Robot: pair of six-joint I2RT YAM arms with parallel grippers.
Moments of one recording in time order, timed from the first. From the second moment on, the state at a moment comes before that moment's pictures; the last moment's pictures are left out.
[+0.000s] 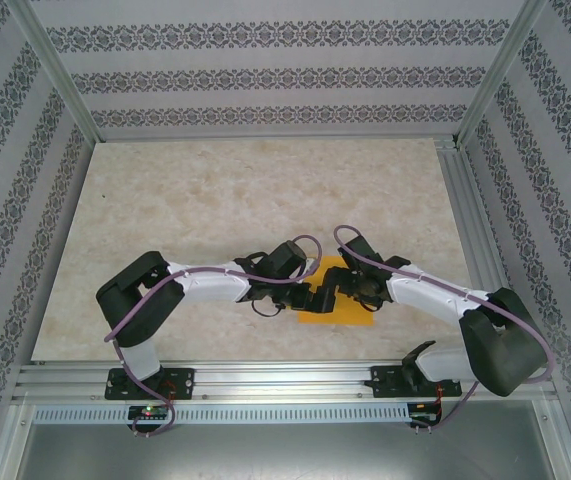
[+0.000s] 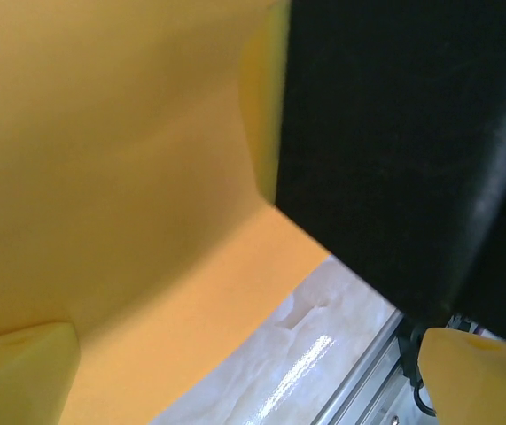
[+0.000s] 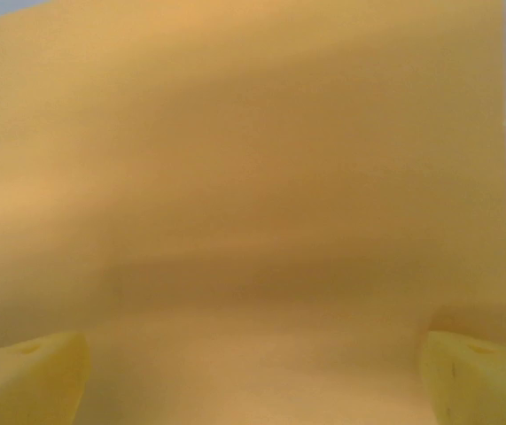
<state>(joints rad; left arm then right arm) -0.95 1.78 0.96 -0.10 0.47 -0.80 0.58 1.32 0.61 -0.50 0.01 0.76</state>
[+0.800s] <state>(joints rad) -0.95 1.77 0.96 -0.10 0.43 -0.80 0.39 1.43 0.78 -0.57 0.04 0.58</state>
